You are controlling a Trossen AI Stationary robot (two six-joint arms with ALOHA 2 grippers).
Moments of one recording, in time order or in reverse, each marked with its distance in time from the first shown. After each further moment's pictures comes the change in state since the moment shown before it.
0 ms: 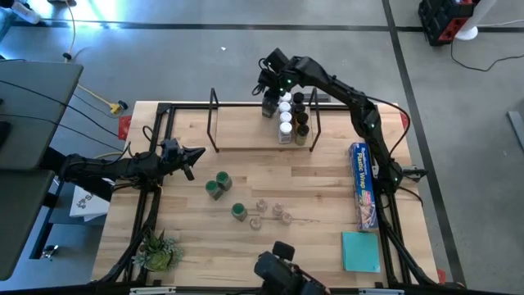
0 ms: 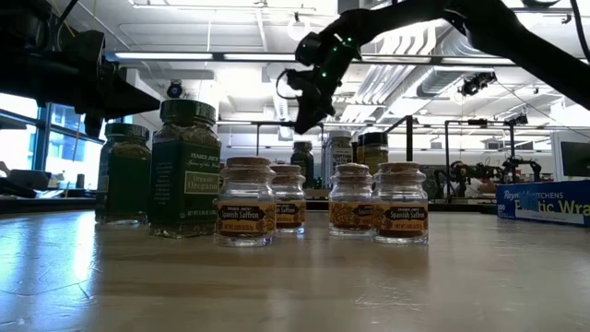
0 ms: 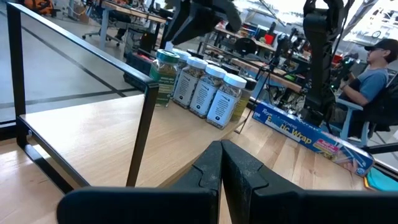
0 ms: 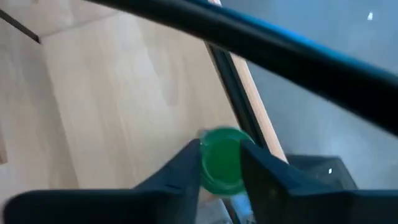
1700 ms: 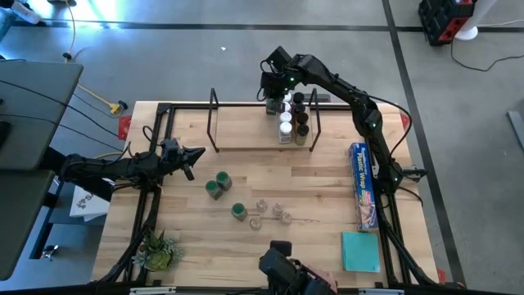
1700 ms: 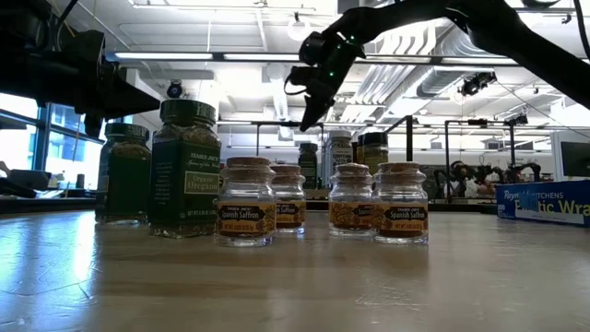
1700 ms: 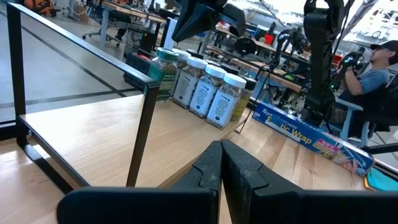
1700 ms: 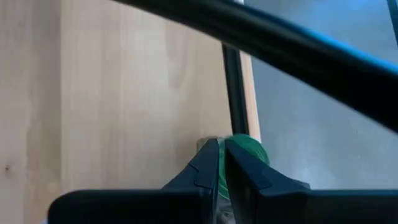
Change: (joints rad) left arm 0.000 0.000 0.000 0.000 0.000 0.000; right arm -0.020 -0.017 0.000 -0.032 -0.035 -0.296
